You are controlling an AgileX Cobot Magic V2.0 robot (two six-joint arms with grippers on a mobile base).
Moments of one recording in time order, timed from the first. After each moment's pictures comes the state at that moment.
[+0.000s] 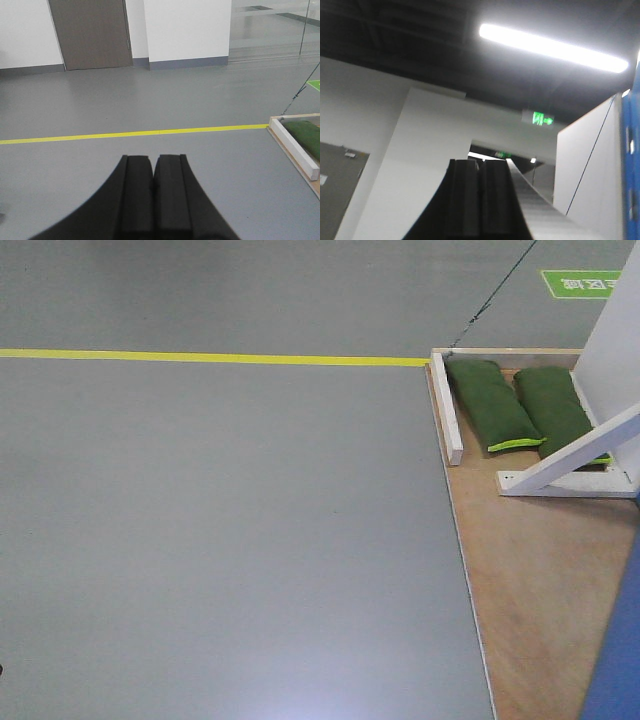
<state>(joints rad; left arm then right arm) -0.01 -0.01 0.03 0.00 0.21 0.03 -0.01 0.81 -1.50 -0.20 0.02 -0.11</state>
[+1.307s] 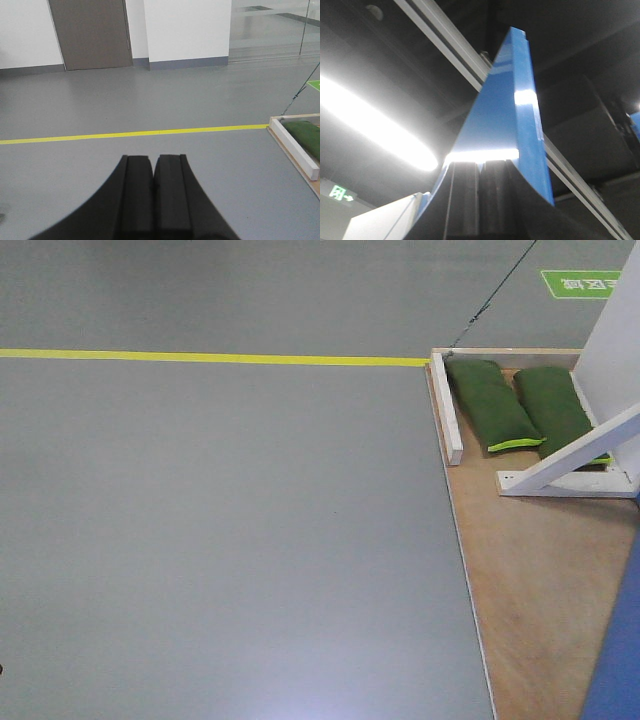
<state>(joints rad) -0.01 -0.01 0.03 0.00 0.21 0.03 -0.83 0.95 -1.79 -0.05 -0.22 -0.11</state>
